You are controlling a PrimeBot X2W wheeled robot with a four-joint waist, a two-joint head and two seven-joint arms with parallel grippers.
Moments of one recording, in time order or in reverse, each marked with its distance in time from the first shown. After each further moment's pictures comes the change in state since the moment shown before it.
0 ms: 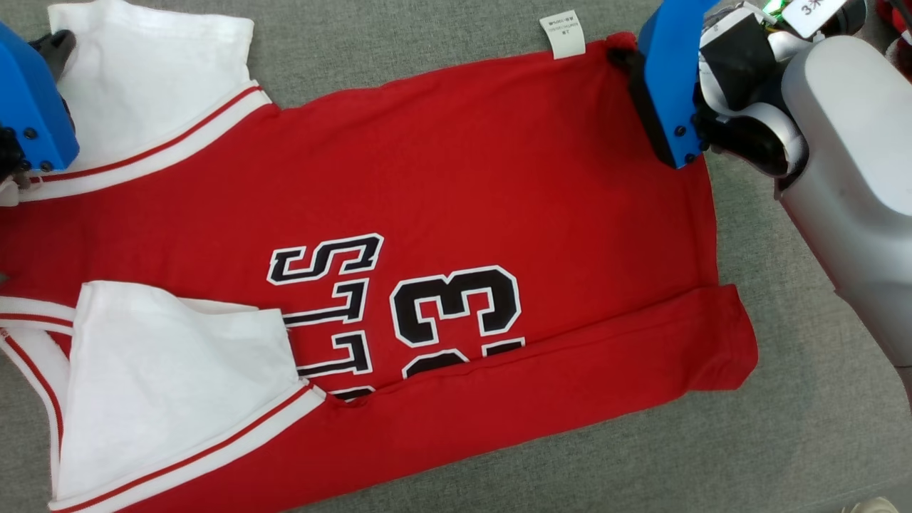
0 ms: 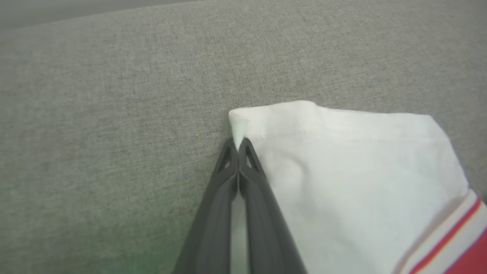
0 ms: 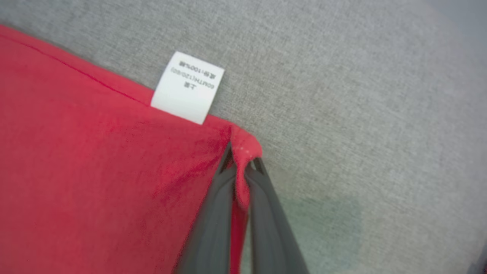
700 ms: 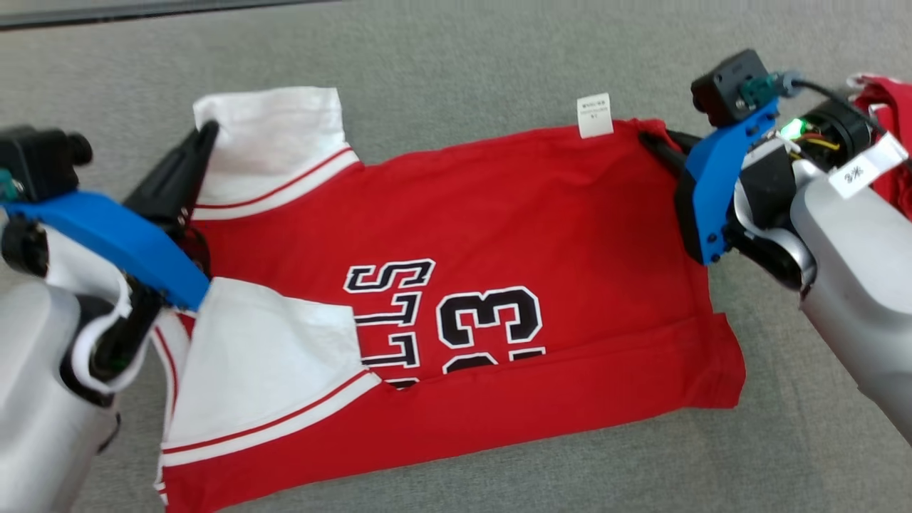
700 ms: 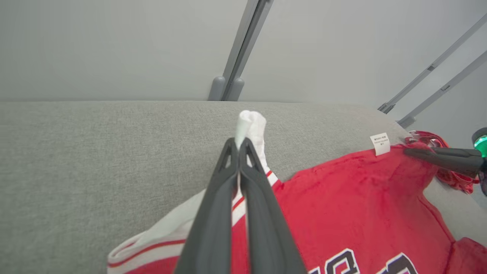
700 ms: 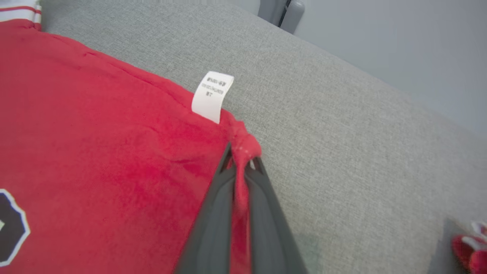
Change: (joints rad) left arm 0.342 -0.140 0.060 -0.084 -0.077 -0.170 -0.558; right arm 0.218 -0.104 0.061 0.029 0.044 -0.001 -0.416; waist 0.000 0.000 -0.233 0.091
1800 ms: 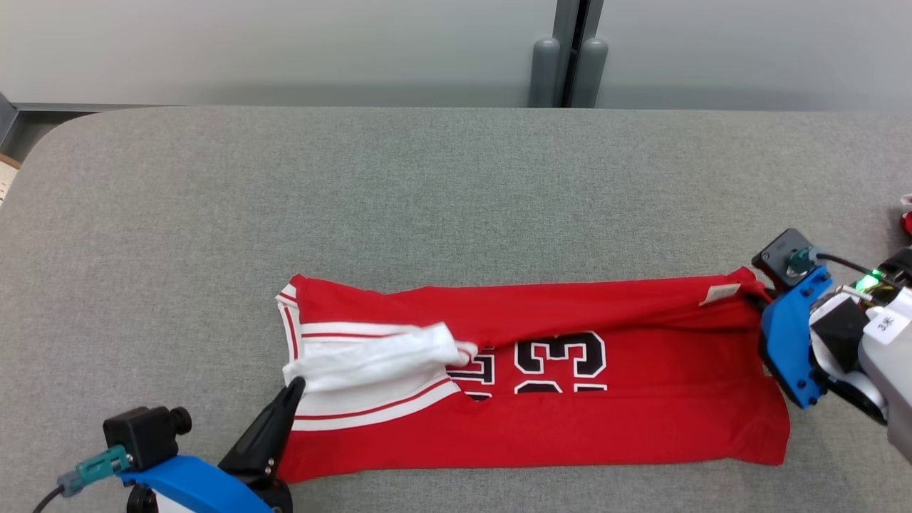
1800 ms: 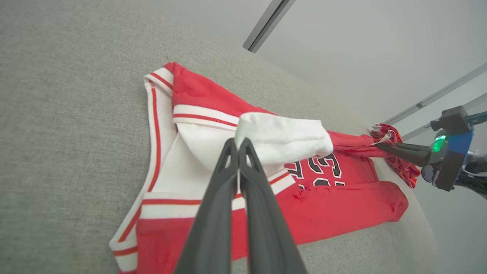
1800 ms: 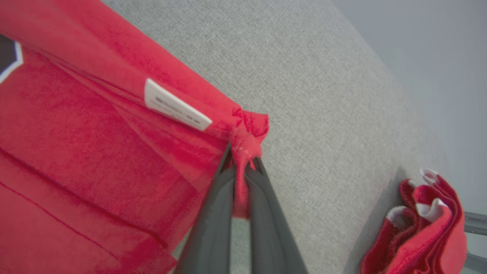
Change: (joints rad) left arm 0.573 -0.040 -0.046 -0.232 -0.117 0.073 -0.187; right arm 0.276 -0.229 0.102 -0.007 -0.118 0.000 -0.031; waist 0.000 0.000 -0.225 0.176
